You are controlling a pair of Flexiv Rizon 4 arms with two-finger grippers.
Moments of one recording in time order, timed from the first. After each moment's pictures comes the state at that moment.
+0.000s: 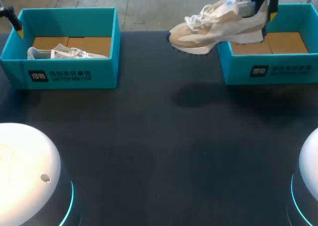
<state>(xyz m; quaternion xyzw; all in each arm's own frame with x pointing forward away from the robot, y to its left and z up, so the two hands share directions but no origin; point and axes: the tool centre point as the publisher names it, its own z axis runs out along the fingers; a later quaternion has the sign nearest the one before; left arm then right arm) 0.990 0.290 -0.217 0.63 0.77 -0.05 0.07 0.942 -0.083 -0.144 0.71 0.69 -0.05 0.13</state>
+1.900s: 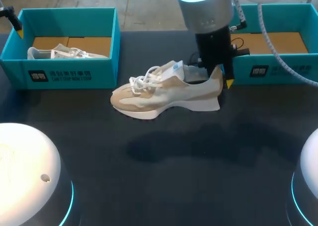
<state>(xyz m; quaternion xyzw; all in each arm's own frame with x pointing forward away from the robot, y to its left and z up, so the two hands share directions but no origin) 0.990 0.290 -0.217 0.63 0.77 -0.05 0.07 0.719 0.068 -0.171 0.74 0.66 -0.11 0.09</state>
